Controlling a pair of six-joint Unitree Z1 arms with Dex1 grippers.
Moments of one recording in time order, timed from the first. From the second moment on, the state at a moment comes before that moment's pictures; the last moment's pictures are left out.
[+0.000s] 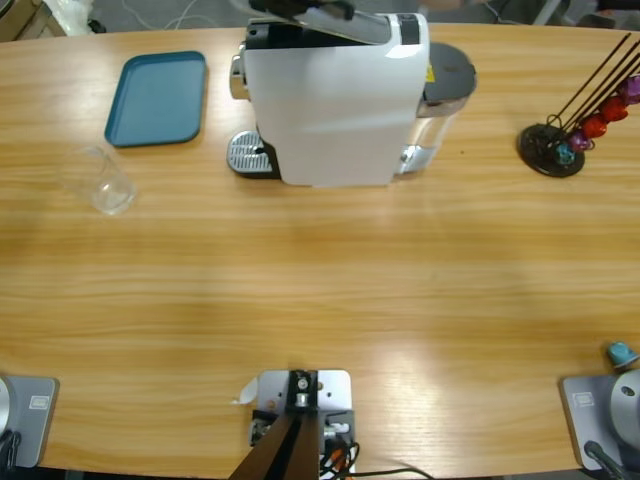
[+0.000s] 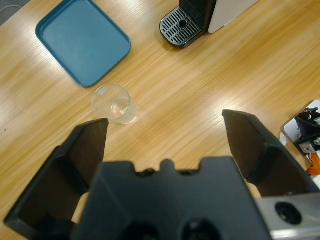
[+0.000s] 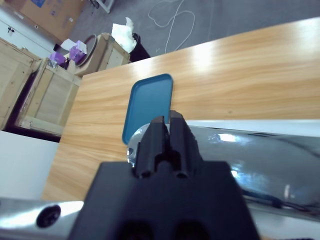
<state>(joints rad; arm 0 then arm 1) -0.78 1.00 -1.05 0.86 0.15 -0.07 0.98 1.89 -1.51 0.18 -0.35 0.84</state>
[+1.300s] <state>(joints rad) -0.47 1.15 -0.76 0.48 0.21 -0.35 0.98 1.12 -1.10 0.46 -0.06 0.32</state>
